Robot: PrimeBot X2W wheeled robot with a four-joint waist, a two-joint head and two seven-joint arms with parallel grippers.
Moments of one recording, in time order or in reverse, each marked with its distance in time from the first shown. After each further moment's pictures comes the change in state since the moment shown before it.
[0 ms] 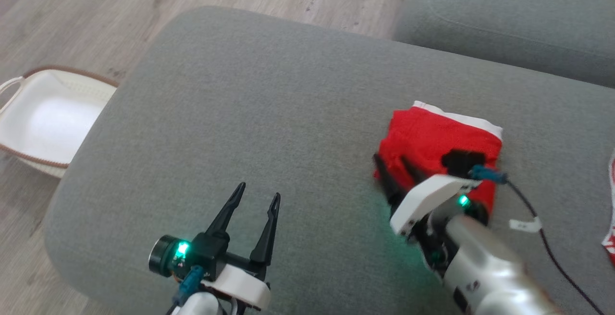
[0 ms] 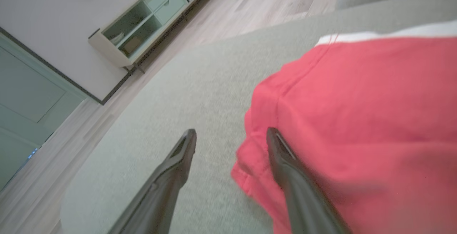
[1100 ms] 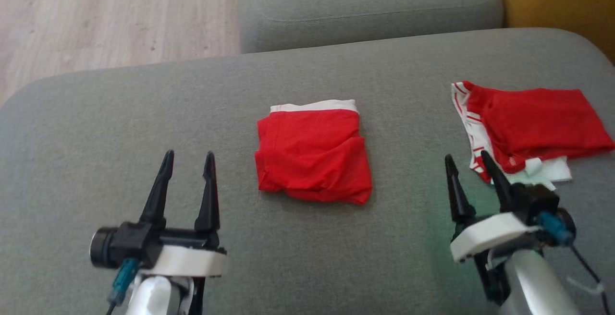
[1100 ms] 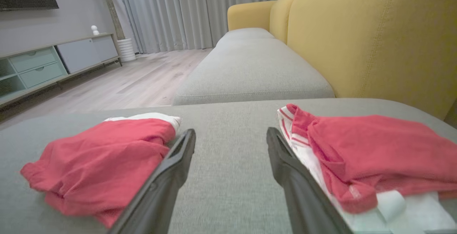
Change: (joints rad) left arm 0.026 0.002 0.206 -0.197 -0.040 0.039 0.000; right arm 0.327 -0.029 -0.530 -0.434 -0.730 0.000 -0.097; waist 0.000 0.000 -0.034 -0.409
